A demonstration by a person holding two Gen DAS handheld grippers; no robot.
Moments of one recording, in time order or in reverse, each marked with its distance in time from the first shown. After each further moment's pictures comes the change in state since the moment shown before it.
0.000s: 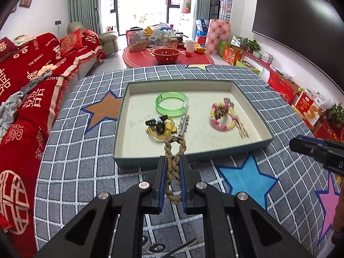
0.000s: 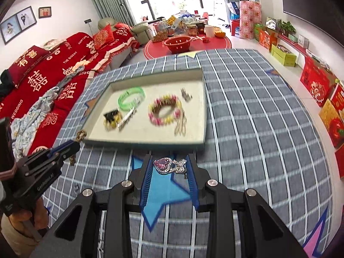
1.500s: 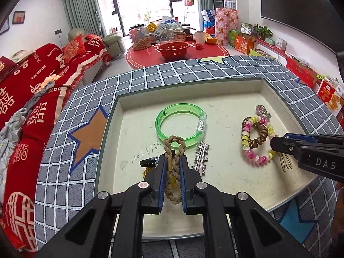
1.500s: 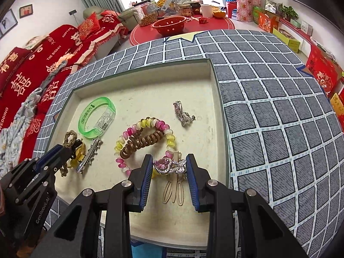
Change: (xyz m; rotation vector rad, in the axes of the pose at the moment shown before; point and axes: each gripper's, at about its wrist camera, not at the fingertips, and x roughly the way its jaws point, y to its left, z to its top) left arm 0.098 -0.016 0.047 0.086 0.039 0.139; right arm 0.131 -0.016 0.062 0.057 0.123 -0.030
